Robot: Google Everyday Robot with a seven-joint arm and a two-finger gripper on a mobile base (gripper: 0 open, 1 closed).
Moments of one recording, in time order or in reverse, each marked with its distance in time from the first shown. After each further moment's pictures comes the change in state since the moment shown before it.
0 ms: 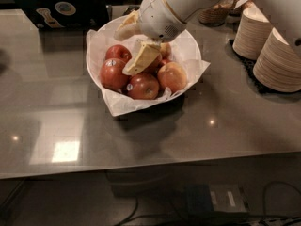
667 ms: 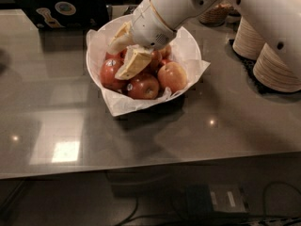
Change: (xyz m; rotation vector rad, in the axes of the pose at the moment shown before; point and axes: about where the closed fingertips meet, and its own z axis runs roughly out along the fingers) arm -0.002 0.008 0.027 -0.061 -0.020 -0.005
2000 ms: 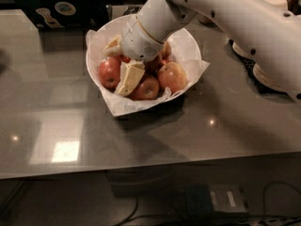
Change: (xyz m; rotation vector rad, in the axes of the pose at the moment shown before) arm 0.011 0.007 0.042 -0.086 0.025 0.006
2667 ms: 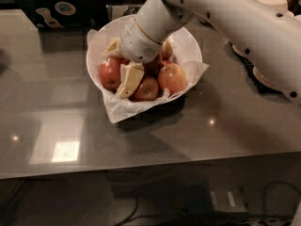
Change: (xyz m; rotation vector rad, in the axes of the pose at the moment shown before) arm 0.002 -0.002 0.006 -0.015 0.012 0.001
